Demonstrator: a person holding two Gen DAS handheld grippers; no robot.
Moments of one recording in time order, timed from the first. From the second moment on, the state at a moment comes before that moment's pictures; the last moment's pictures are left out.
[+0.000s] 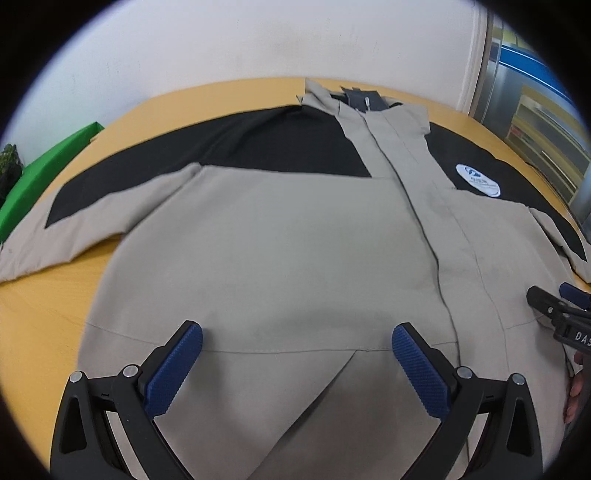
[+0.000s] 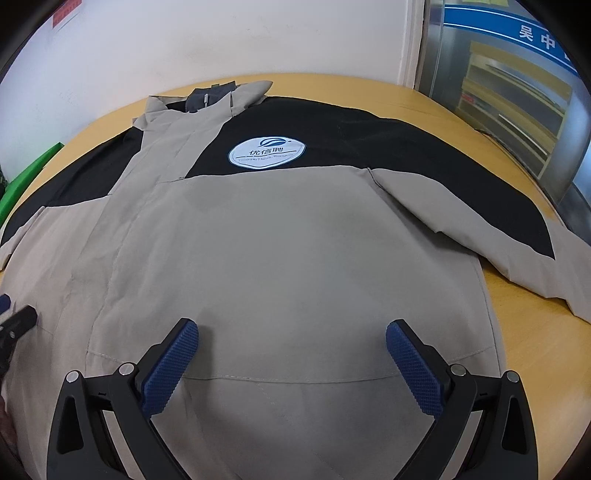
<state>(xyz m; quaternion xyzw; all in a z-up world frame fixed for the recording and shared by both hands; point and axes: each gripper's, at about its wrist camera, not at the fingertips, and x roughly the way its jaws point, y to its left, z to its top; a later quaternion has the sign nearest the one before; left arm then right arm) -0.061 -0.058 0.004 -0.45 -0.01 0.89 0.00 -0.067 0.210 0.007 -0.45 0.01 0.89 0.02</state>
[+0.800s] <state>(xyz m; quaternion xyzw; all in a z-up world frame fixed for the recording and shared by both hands) -0.052 -0.051 0.017 -0.45 0.01 0.89 0.01 -0.069 0.210 0.007 -0.46 0.01 0.89 0.02</state>
